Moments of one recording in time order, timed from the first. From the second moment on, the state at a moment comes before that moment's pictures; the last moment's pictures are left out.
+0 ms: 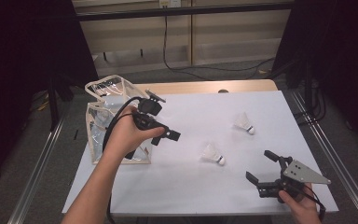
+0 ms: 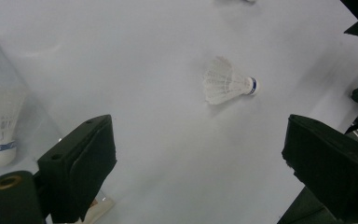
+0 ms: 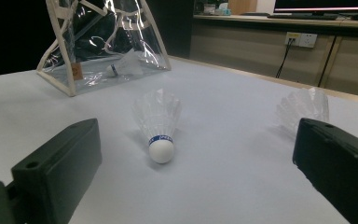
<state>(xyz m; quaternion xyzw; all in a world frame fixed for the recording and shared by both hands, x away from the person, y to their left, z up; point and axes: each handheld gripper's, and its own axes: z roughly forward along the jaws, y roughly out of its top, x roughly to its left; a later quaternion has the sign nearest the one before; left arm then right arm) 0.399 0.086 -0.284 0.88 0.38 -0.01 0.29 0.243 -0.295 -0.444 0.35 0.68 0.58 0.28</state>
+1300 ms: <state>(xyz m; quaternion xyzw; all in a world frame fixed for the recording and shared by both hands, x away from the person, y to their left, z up) 0.388 0.066 -0.334 0.88 0.35 -0.04 0.31 0.242 -0.295 -0.444 0.35 0.68 0.58 0.28</state>
